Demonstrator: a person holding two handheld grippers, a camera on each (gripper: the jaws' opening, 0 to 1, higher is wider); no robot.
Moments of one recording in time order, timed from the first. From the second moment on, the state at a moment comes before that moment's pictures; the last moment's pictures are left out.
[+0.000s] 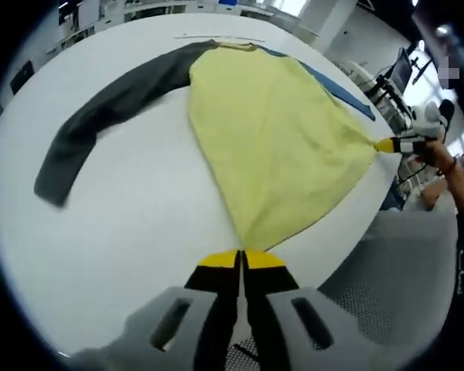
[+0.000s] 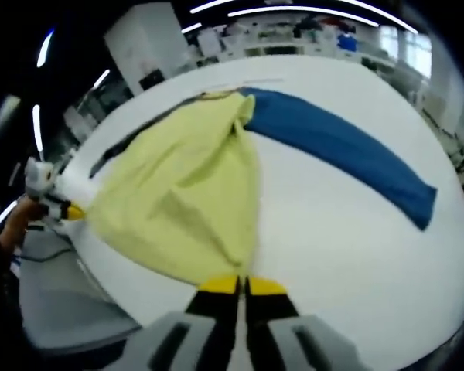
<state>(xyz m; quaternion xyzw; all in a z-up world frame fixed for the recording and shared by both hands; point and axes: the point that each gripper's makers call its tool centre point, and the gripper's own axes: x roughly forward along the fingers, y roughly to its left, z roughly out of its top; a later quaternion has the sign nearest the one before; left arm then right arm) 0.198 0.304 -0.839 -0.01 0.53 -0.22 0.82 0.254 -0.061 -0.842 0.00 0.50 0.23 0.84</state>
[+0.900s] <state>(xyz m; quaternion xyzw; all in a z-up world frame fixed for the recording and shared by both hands) 0.241 0.289 -0.806 0.03 0.34 -0.26 0.90 0.317 -0.047 -0.808 -0.07 0.34 0.30 0.89</state>
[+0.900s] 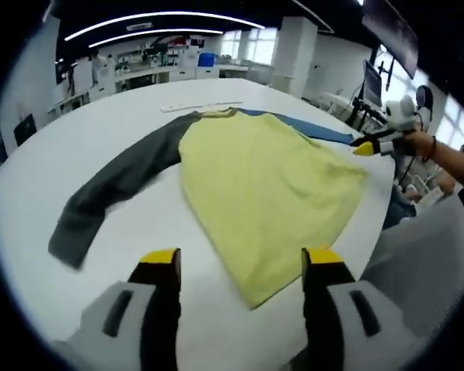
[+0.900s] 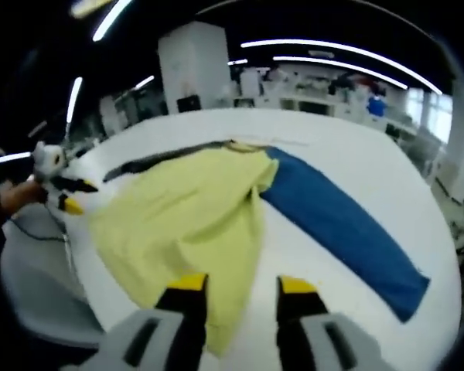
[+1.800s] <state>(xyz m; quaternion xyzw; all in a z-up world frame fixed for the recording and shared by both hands) 0.251 0.274 -0.789 0.04 0.31 -0.25 0.92 0.431 -0.031 -0.816 -0.11 0.30 0.31 0.90</state>
